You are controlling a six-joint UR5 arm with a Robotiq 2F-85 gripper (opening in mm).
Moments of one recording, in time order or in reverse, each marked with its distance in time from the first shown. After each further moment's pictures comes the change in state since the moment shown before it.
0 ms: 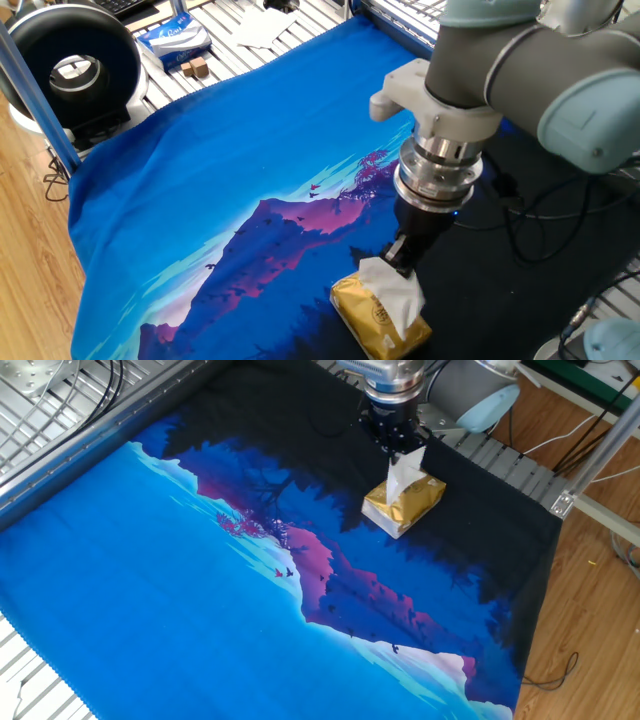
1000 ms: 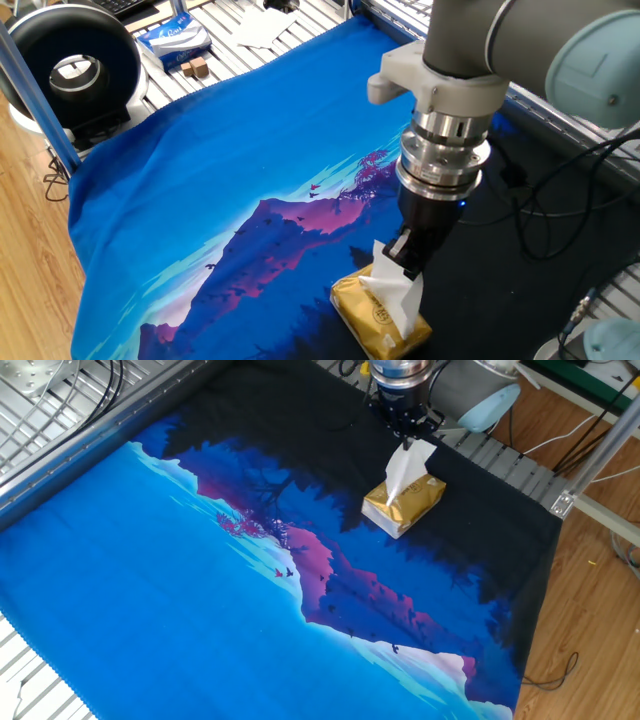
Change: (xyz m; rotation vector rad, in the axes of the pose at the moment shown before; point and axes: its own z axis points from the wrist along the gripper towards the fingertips) arm 0.014 0.009 -0.025 -0.017 0.046 0.017
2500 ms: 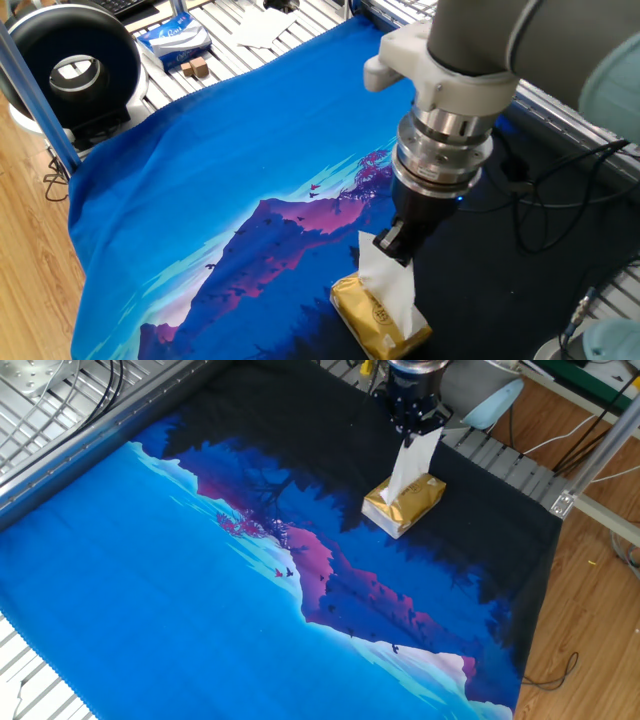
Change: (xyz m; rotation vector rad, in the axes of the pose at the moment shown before) arm -0.009 0.010 -0.028 0.071 -0.137 -0.002
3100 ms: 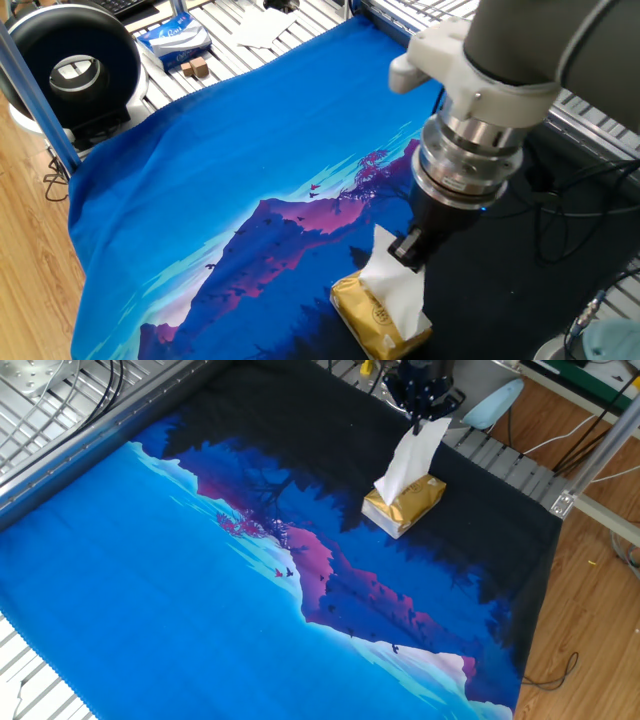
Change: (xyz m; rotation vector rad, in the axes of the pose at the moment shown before) arm 0.021 0.006 -0.012 -0.011 -0.036 0.005
